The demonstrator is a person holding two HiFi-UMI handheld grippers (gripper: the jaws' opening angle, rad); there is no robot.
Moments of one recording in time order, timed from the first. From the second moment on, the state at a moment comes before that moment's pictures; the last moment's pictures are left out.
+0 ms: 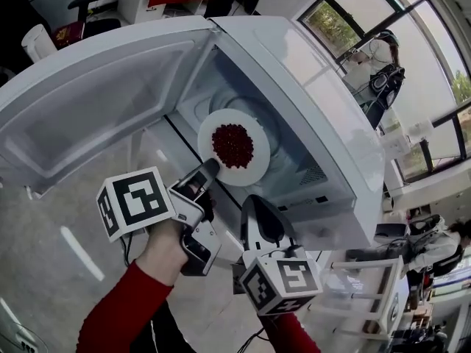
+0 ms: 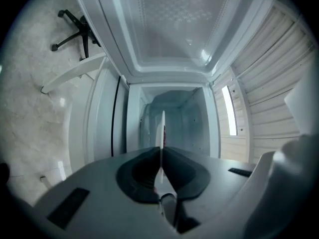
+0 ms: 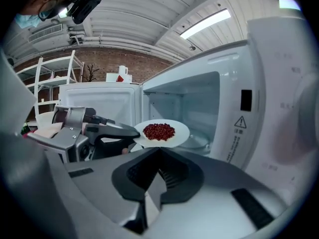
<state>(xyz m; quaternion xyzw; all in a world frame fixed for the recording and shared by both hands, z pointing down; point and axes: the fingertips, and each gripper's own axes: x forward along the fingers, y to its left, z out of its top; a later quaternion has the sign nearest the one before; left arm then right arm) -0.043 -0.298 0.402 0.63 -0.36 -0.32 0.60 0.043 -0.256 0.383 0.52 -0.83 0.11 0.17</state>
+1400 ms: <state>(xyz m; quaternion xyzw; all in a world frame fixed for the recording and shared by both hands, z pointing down) -0.015 -0.409 0.409 0.65 -0.38 -0.22 0.62 0.030 -0.310 0.376 0.53 -0.82 0.11 0.18</state>
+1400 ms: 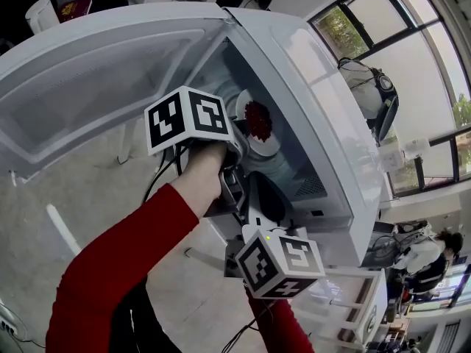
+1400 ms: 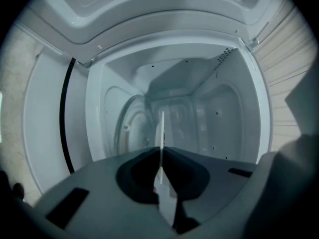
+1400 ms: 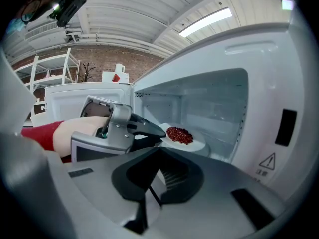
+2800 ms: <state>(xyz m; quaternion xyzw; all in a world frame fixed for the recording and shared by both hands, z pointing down) -0.004 -0.428 0.420 0.71 -0.44 -0.05 0.55 0.032 -0.330 0.369 0.54 -0.81 0.10 0.19</state>
